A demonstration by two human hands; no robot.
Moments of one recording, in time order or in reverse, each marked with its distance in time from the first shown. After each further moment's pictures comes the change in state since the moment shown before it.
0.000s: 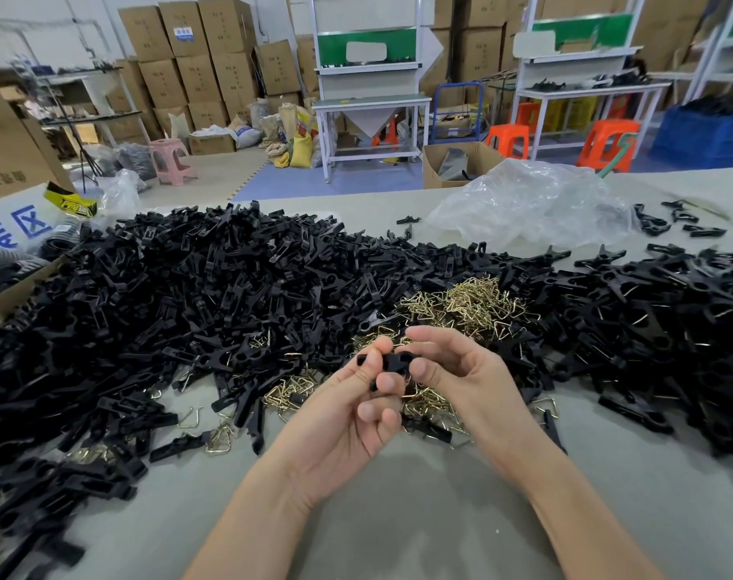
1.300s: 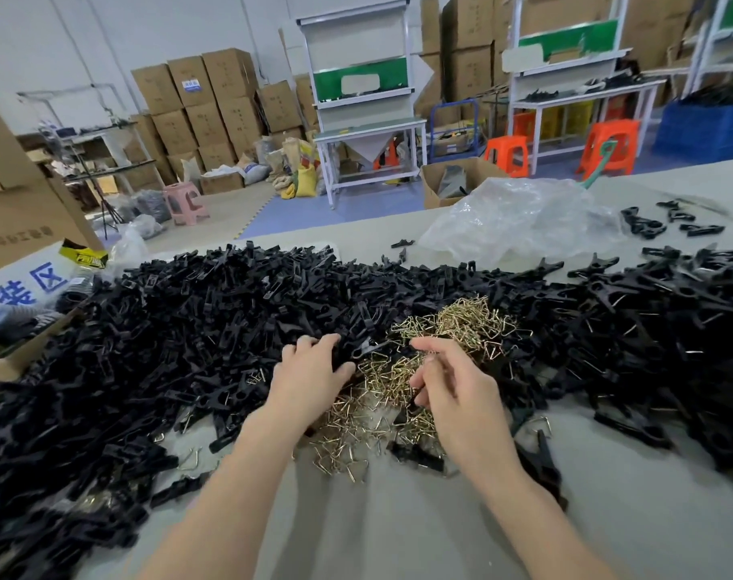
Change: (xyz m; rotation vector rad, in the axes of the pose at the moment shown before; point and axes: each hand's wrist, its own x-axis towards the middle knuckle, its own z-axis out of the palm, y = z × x) left_hand 0.069 0.062 -0.024 2.220 0.772 0.063; right_hand 0.011 0.022 -0.006 -0.440 0.259 -0.167
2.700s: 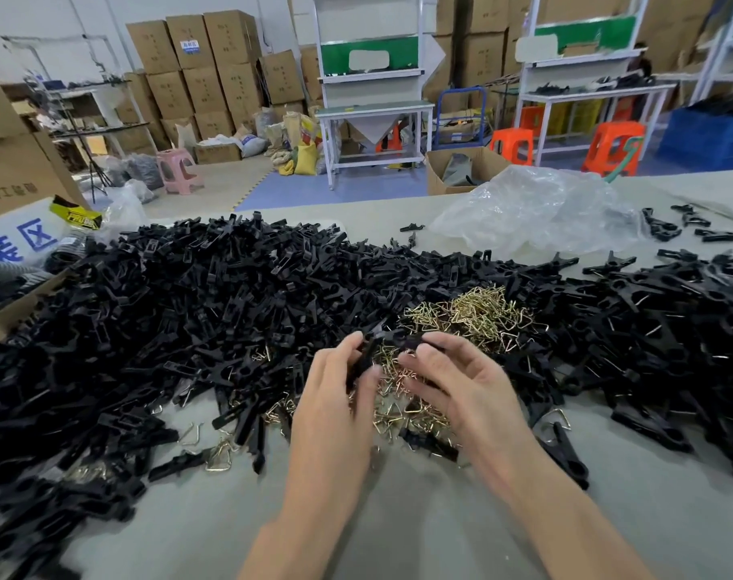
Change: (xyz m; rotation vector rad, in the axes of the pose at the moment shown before) left_hand -0.098 0.020 0.020 -0.686 0.531 0.202; right_hand 0.000 -0.019 0.009 0.800 -0.076 0.367
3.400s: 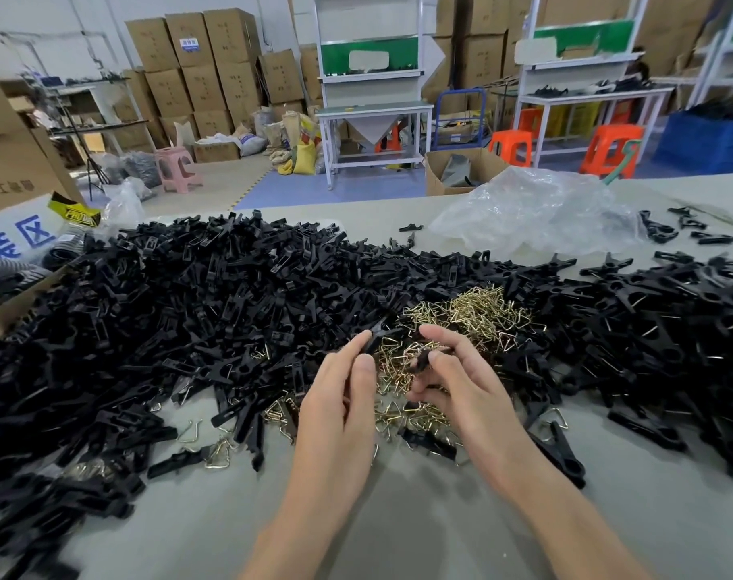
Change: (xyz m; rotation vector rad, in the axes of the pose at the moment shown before) left_hand -0.004 0.010 -0.006 -0.309 -0.094 -0.153; right_hand -0.004 -0.001 -0.001 -0.239 -0.045 -0.030
